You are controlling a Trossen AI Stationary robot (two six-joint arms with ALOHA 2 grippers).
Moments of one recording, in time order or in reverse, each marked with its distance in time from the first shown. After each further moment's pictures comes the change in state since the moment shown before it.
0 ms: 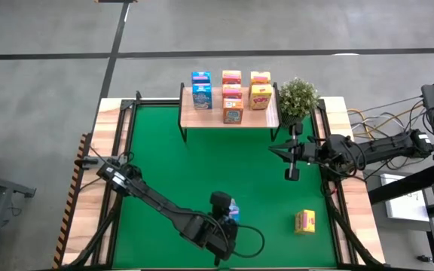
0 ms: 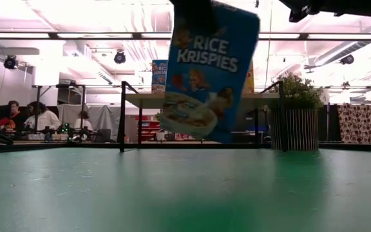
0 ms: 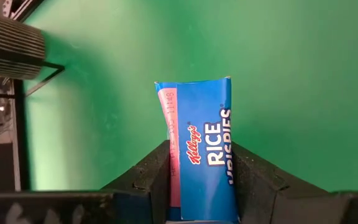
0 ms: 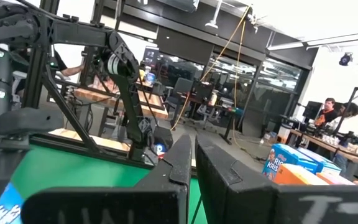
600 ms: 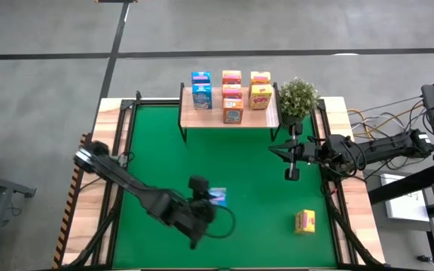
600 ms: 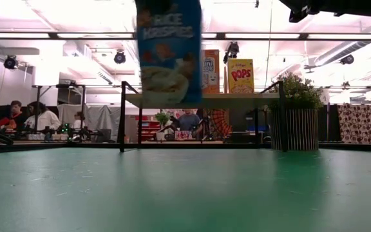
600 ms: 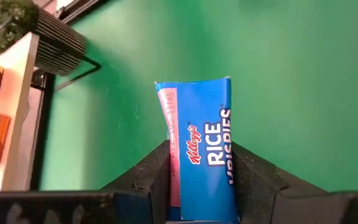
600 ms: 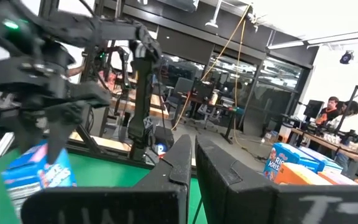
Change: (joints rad) left arm -0.006 -0.410 -0.521 0.311 -0.050 0.001; right arm 0.000 0.001 0.000 0.000 0.000 0.009
